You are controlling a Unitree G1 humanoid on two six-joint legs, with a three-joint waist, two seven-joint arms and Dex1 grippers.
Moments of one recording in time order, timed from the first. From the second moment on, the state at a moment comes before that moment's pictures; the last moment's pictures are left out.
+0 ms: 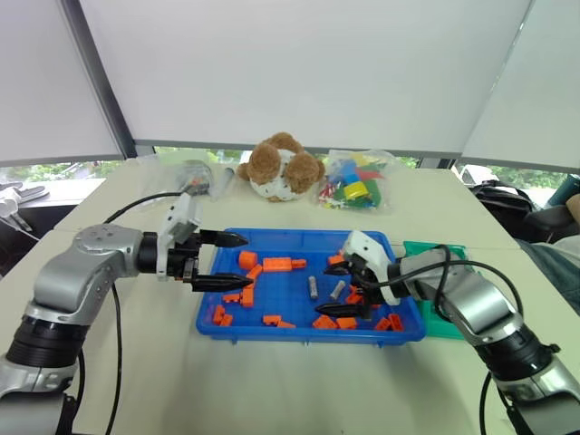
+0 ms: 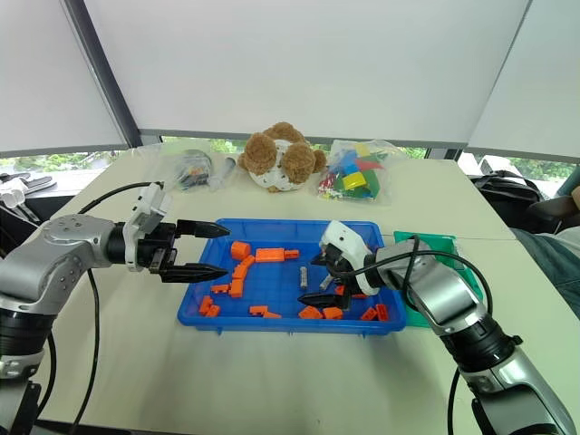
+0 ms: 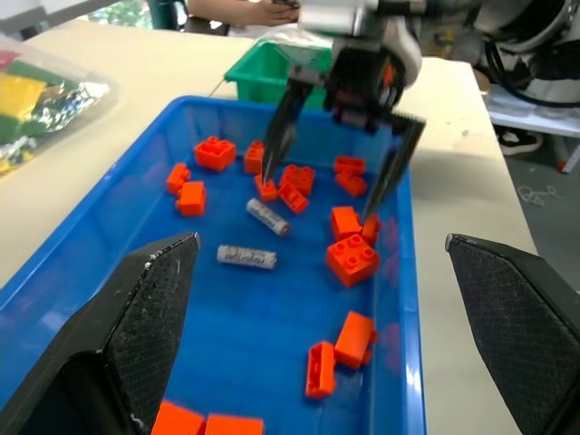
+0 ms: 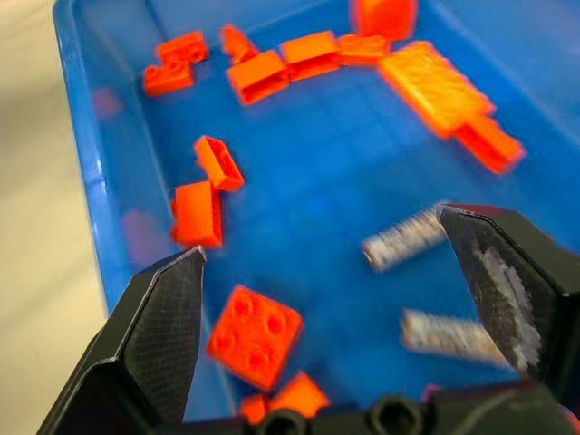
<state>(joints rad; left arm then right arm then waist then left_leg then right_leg) -0.65 0.83 0.02 -0.08 -0.60 0.60 -1.30 -0.70 -0.70 0.31 -0.16 0.25 0.73 1.02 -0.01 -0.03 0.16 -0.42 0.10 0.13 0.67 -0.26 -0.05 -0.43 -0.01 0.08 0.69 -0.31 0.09</state>
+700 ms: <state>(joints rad) -0.64 0.85 0.03 -0.13 -0.62 0.62 -1.27 -1.02 -0.44 0.46 0.75 -0.05 0.17 1.16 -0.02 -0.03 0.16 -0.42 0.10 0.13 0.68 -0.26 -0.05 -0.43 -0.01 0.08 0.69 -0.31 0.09</state>
